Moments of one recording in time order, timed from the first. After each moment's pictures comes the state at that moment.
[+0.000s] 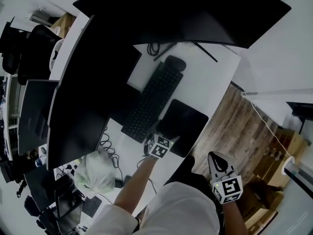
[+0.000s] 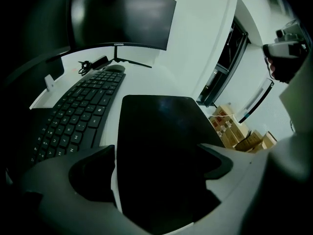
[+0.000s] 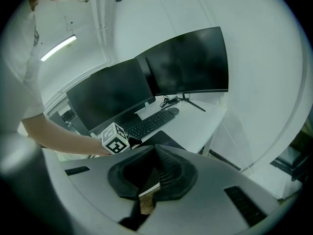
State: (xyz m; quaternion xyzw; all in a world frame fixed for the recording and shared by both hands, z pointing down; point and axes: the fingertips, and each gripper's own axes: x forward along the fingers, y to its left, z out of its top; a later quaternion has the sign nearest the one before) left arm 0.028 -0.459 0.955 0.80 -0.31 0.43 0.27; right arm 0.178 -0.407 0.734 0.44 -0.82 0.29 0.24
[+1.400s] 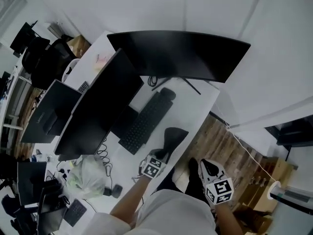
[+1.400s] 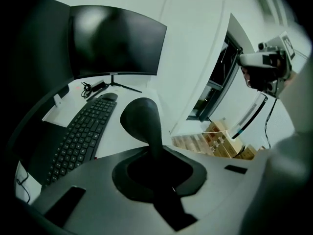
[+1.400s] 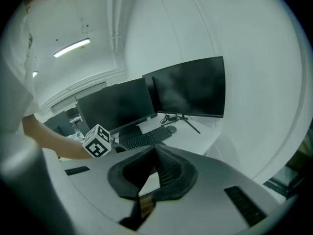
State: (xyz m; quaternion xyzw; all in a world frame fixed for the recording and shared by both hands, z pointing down) left arm 0.074 -0.423 0.844 0.83 -0.32 0.36 0.27; right arm 0.219 -0.408 0.657 0.44 -0.85 0.22 0.21
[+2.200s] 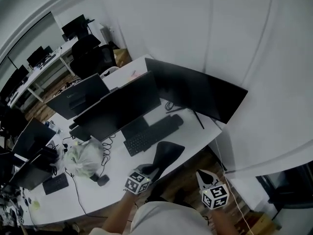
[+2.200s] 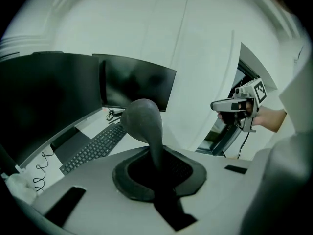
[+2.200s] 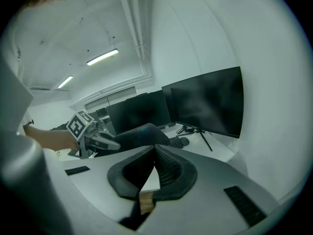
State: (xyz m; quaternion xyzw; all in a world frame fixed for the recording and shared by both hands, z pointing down) left arm 0.106 -0.386 0.678 0.80 -0.49 0.22 0.28; right arm 0.283 -0.431 0.603 0.28 -0.93 0.17 0.18
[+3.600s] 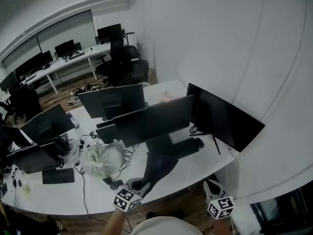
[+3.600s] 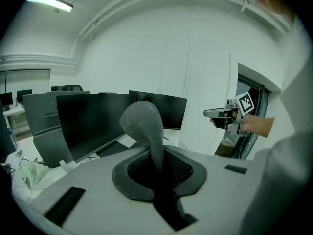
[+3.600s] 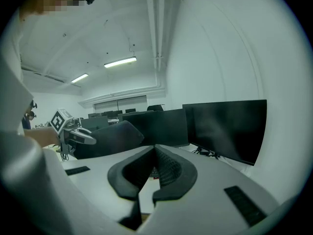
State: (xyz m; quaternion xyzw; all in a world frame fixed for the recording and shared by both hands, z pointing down) left arm -0.025 -0.247 0.568 0.76 -0.60 0.13 0.21; right arm 0.189 -0.379 0.518 0.25 -0.95 0.08 0.13
